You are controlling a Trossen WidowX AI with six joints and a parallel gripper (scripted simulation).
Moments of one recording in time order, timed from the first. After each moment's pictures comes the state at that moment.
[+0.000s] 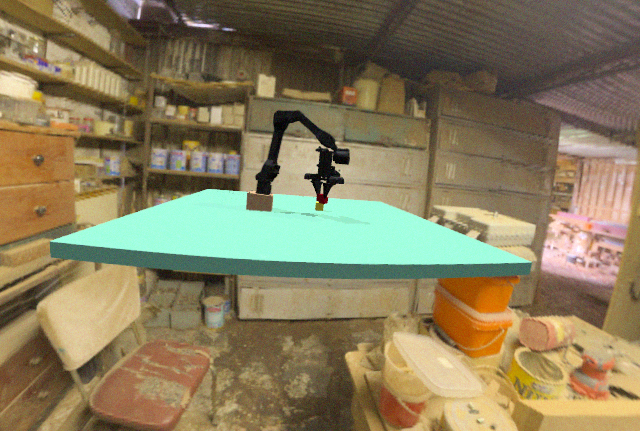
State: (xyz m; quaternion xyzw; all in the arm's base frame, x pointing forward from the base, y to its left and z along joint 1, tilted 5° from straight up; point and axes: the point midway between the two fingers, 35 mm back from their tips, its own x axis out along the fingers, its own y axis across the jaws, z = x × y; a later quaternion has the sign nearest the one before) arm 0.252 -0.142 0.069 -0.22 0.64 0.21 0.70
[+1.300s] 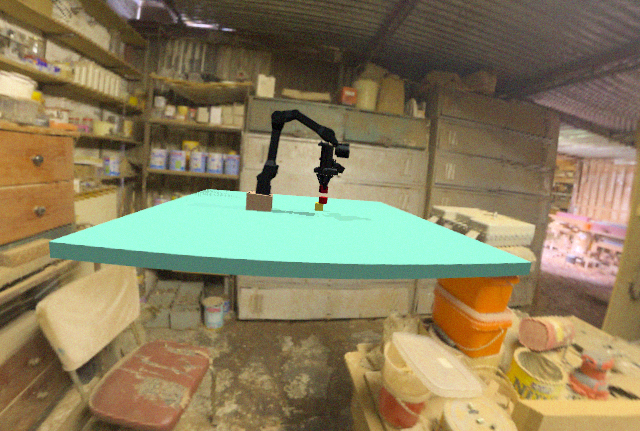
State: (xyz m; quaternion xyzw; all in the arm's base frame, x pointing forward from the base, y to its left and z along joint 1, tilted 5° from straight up) arm 0.276 -0.070 0.107 -0.01 0.67 0.03 0.74
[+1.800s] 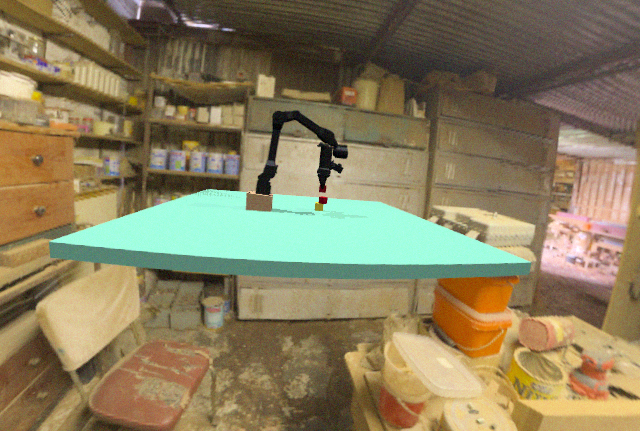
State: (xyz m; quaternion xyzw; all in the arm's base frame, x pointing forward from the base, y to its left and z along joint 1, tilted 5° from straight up) arm 0.284 -0.024 0.108 0.12 0.67 -0.09 0.73
